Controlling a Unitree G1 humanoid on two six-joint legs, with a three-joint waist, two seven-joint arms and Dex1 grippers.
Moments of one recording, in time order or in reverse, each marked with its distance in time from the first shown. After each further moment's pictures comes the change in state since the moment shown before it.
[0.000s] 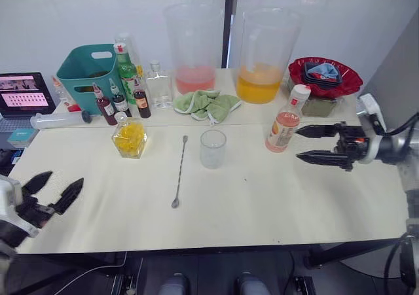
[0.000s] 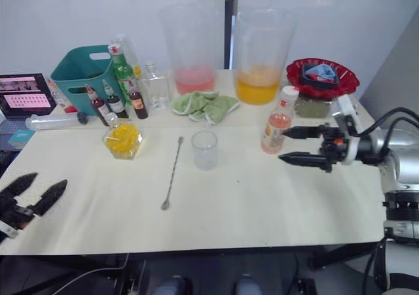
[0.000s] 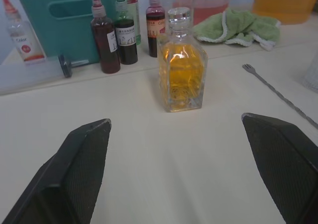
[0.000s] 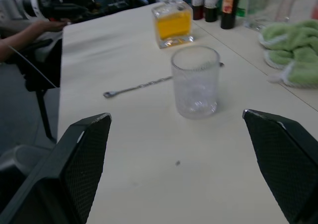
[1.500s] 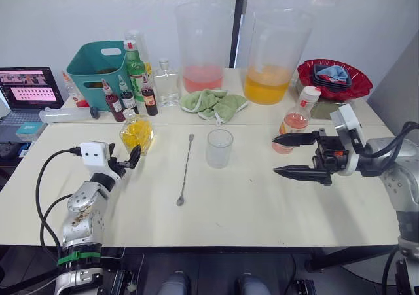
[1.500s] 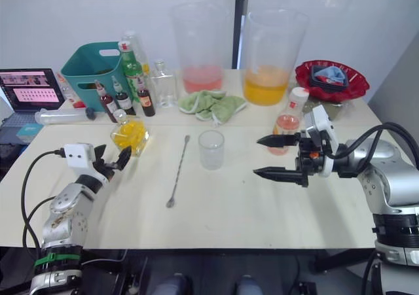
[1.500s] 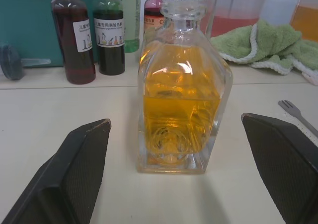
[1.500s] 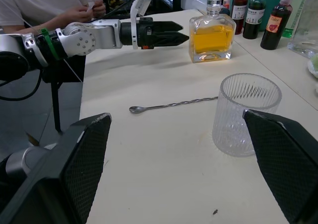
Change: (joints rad) left arm -0.634 -0.130 -0.393 0.630 0.309 -0.276 0.249; right arm 0.164 0.006 -0.026 -0.335 0.105 0.052 -0.177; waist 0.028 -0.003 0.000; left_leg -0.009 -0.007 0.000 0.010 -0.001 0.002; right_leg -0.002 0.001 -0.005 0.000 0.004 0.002
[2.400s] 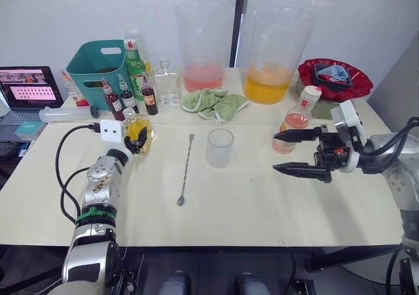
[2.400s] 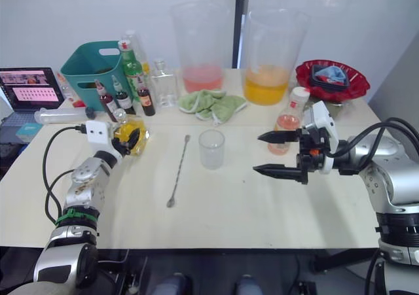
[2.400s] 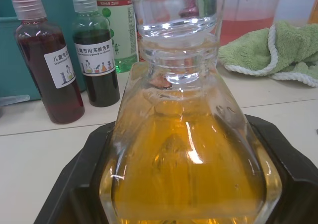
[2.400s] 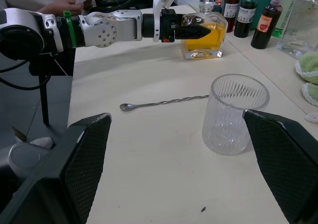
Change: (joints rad) left arm -0.294 0.014 -0.063 0.409 0.118 -0.188 0.042; right arm -0.021 -0.019 0.018 -0.018 -0.003 -0.003 -0.035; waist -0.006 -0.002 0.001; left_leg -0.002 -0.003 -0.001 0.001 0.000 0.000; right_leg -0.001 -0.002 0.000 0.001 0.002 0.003
